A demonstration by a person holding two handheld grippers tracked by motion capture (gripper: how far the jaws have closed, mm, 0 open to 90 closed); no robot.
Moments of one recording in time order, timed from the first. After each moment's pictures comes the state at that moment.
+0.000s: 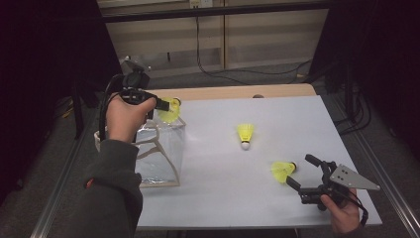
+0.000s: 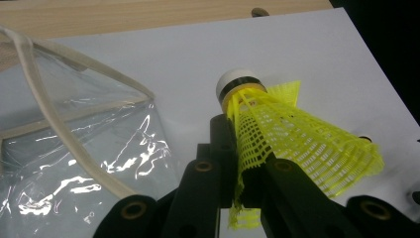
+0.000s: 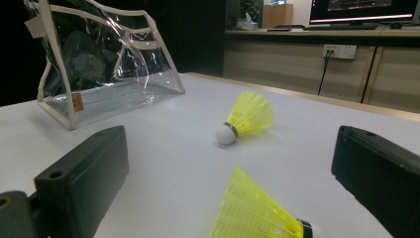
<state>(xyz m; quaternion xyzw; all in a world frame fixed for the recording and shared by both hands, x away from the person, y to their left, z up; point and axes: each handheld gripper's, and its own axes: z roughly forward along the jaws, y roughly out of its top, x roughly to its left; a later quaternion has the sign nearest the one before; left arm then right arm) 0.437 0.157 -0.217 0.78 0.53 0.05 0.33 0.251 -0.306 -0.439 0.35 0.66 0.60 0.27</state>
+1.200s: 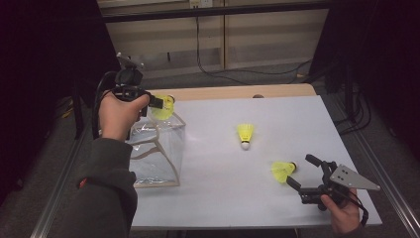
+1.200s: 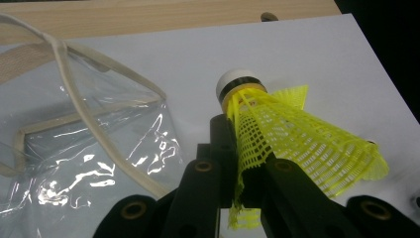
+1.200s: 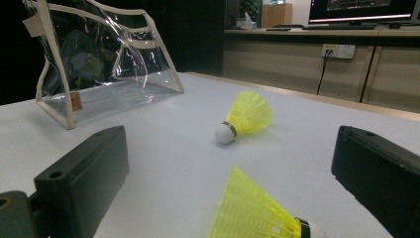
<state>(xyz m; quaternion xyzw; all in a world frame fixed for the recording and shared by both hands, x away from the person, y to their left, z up) 0.439 0.170 -0.210 0.77 0.54 0.06 0.33 0.251 -0.306 -0.439 0.35 0.66 0.60 0.27</state>
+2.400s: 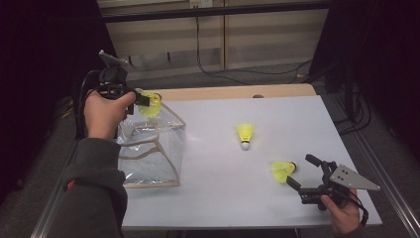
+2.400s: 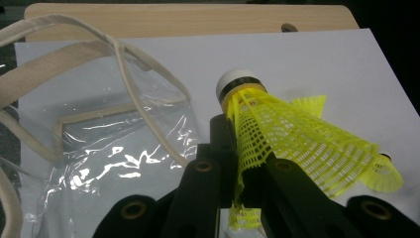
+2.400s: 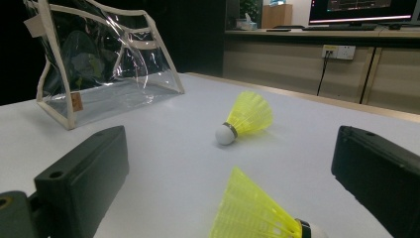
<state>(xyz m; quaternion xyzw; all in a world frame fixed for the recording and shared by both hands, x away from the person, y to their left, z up) 0.440 0.200 -0.204 0.75 0.57 0.07 0.33 0.250 -0.306 -0.439 0.35 0.66 0.60 0.27</state>
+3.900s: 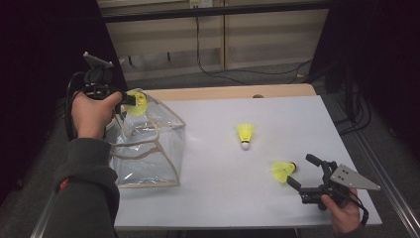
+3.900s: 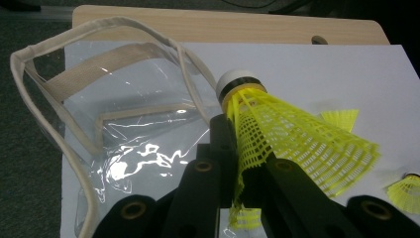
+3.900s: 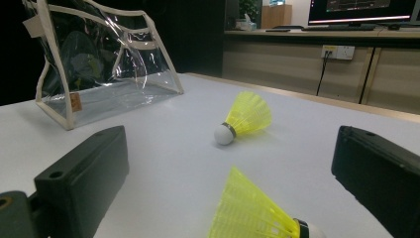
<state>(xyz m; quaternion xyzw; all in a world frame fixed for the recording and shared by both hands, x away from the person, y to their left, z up) 0.448 0.231 -0.209 0.73 0.60 0.10 0.32 0.251 -0.307 -0.439 0.35 0.66 0.60 0.27</state>
